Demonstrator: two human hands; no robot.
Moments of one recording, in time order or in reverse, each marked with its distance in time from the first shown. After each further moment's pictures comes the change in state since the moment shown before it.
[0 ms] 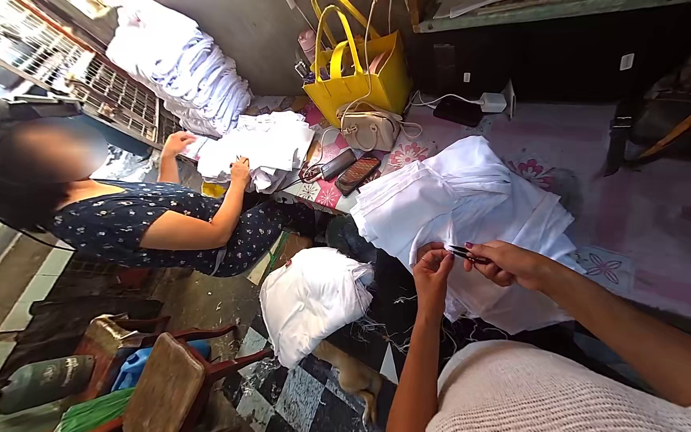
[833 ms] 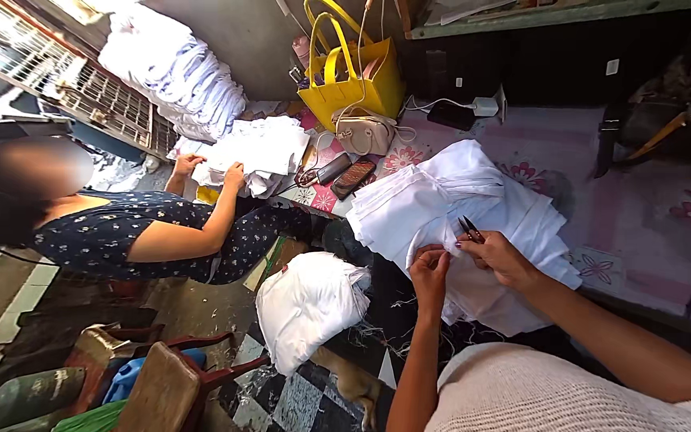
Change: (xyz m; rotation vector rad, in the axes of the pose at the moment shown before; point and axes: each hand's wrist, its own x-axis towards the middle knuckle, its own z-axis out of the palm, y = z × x) left_hand 0.008 -0.002 0.009 0.244 0.051 0.094; right_hand 0.031 0.017 0.008 0.104 0.453 -0.315
